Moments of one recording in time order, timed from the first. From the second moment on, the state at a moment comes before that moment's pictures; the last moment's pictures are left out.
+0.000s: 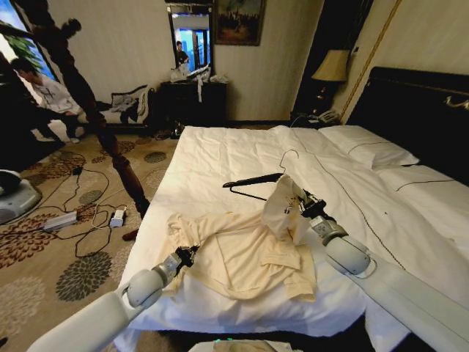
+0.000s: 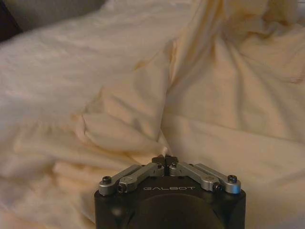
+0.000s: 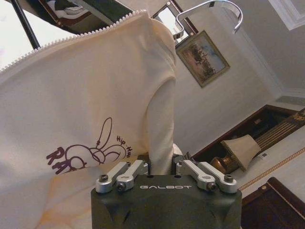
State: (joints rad) left arm 1.19 -0.65 0.09 -2.03 -0.45 0.37 -0.11; right arm -1.08 0.52 0.16 2.03 0.17 -0.42 0.37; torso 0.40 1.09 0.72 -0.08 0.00
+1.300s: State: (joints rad) left arm 0.73 -0.78 0.02 -1.88 -1.45 0.62 -0.36; right arm -1.08 0.52 0.16 2.03 0.15 -0.41 0.37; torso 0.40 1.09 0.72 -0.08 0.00
